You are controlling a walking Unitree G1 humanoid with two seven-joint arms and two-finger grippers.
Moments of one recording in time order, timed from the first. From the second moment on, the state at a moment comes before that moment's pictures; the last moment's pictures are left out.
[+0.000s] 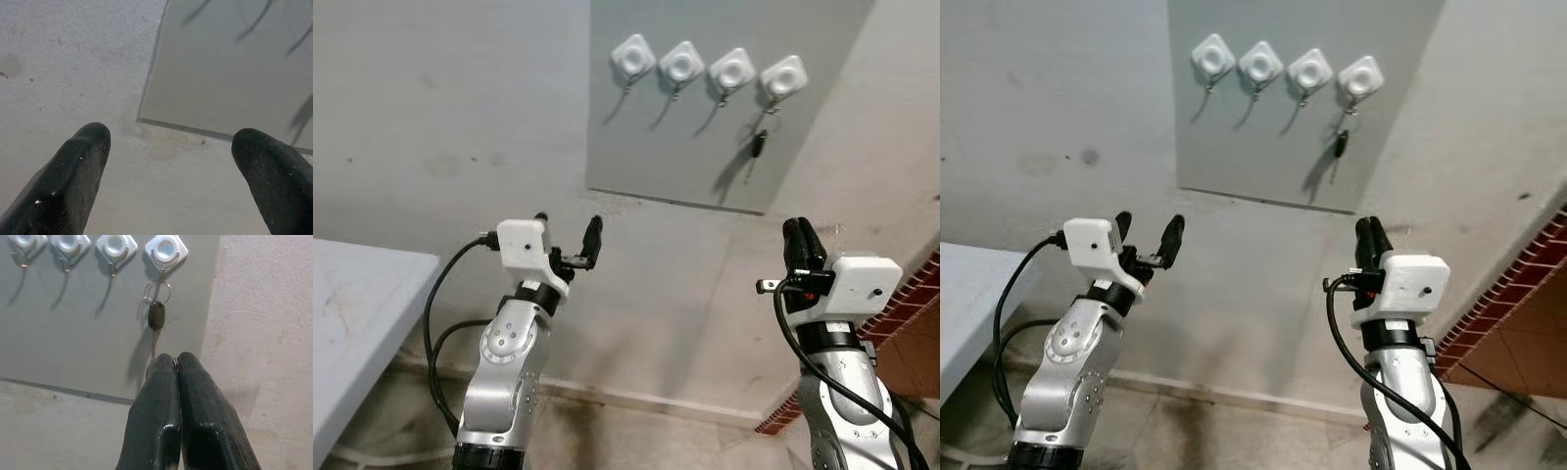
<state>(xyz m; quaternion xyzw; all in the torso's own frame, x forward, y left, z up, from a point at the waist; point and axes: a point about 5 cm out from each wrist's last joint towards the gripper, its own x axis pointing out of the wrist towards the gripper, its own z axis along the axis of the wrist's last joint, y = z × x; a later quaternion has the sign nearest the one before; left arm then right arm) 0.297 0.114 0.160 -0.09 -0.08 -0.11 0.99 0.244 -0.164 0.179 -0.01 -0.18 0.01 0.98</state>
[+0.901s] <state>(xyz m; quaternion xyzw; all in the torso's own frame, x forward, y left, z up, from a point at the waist) 0.301 0.062 0.192 0.01 -0.14 -0.29 0.95 0.298 -0.150 0.206 0.04 -0.20 0.11 0.97</state>
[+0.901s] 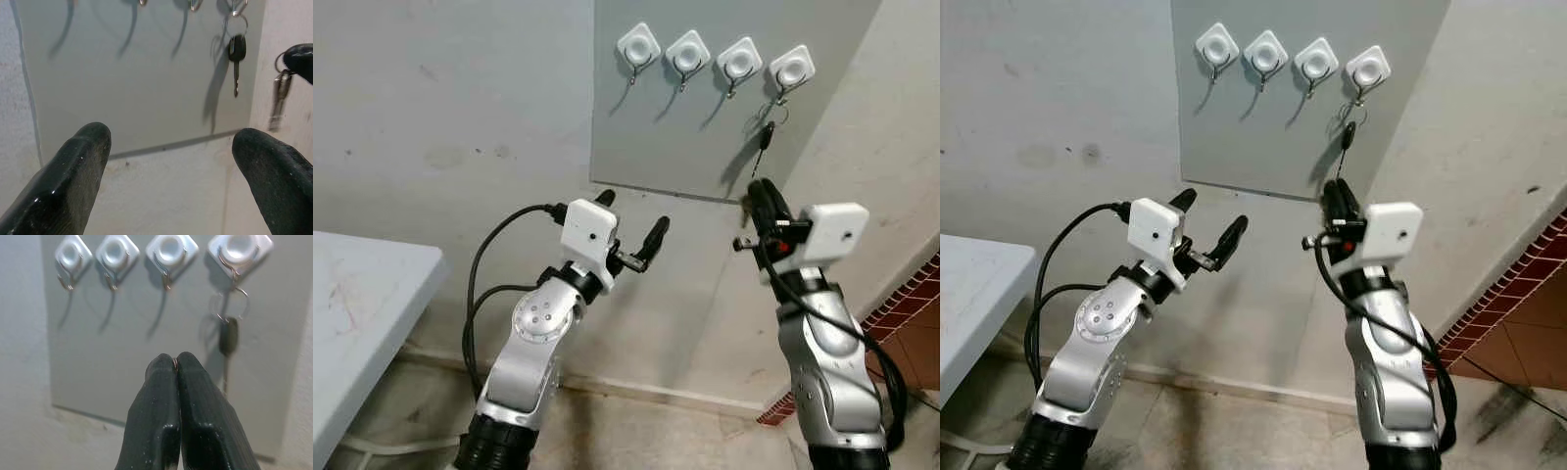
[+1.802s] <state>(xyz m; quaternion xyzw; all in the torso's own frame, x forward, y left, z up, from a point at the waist) 0.309 0.028 0.229 0.00 -0.19 -0.38 0.90 0.364 -0.131 0.248 0.20 -0.24 0.22 0.92</state>
